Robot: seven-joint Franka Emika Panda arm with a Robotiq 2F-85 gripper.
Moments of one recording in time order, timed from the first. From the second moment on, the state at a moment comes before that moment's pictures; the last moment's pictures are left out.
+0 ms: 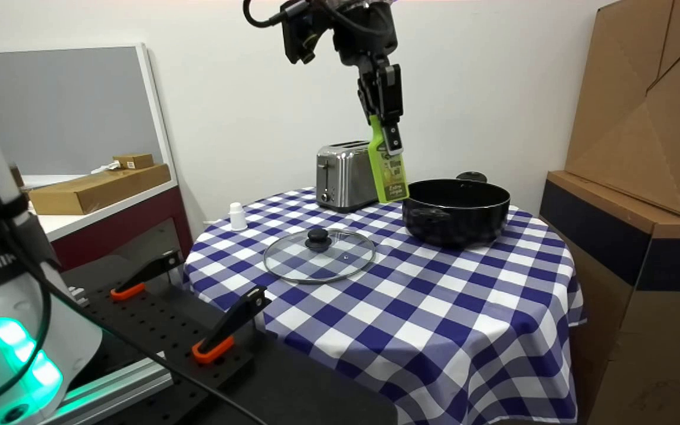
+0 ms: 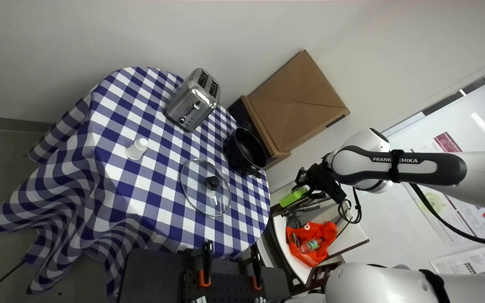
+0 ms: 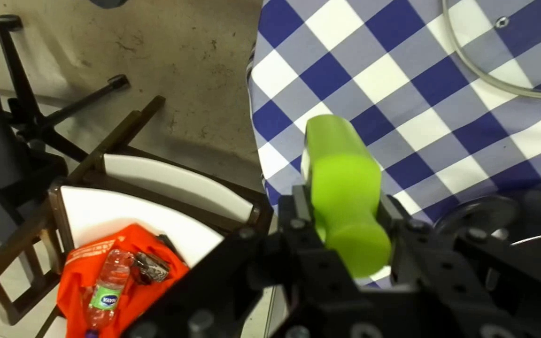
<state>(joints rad) -0.26 -0.22 -0.17 -2.64 -0.50 2.52 0.78</state>
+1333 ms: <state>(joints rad) -0.30 0.29 -0.25 -2.44 -0.29 2.81 0.61</state>
